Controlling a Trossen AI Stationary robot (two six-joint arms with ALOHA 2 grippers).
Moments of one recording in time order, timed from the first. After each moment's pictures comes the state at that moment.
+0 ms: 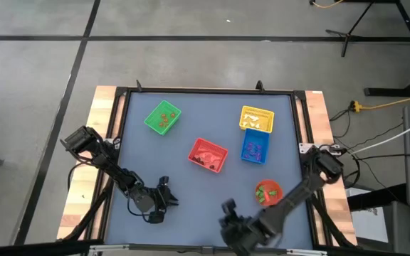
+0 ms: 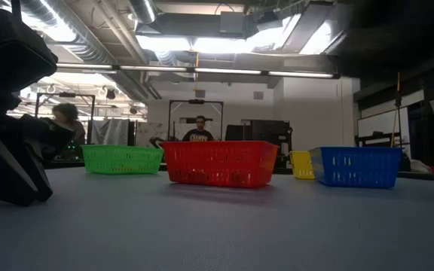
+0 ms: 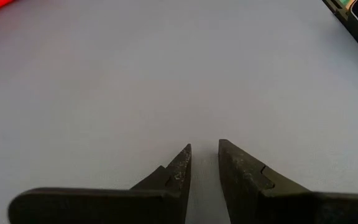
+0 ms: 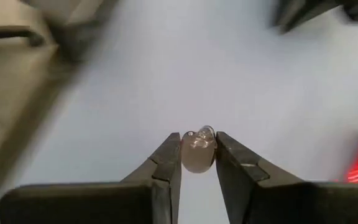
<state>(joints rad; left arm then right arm) -0.73 1.80 0.48 0.65 -0.49 -0.55 0.78 2.05 1.54 -0.58 0.47 0.15</state>
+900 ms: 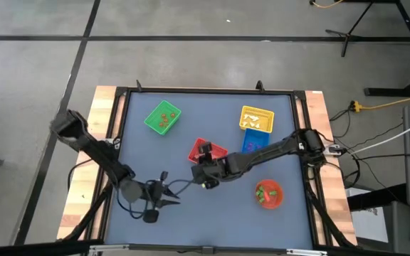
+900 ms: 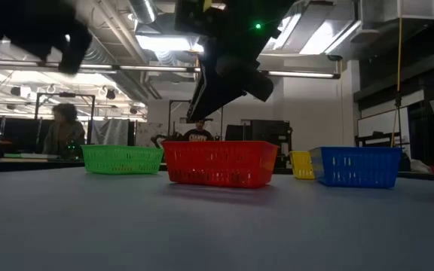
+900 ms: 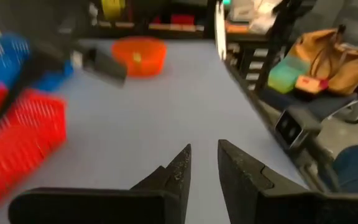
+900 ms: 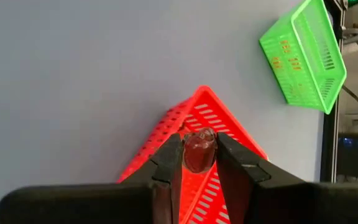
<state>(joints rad) -0.72 1.51 0.48 0.70 -0.53 -0.29 0.27 2.05 1.59 -0.57 0.51 -0.28</state>
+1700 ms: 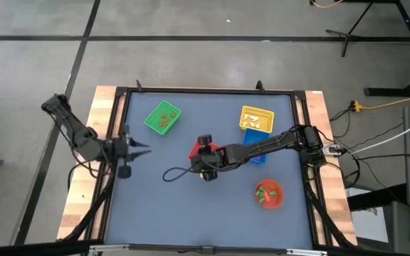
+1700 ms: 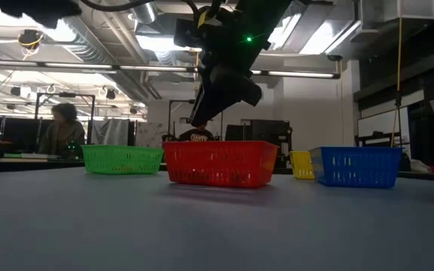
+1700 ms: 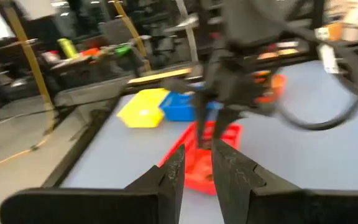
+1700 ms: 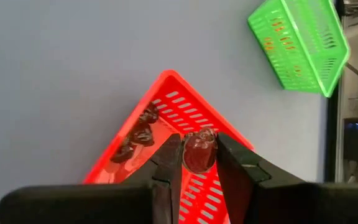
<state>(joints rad) -0.72 0.46 0.48 -0.30 -0.88 -0.01 0.19 2.05 1.59 -0.58 0.46 -0.28</state>
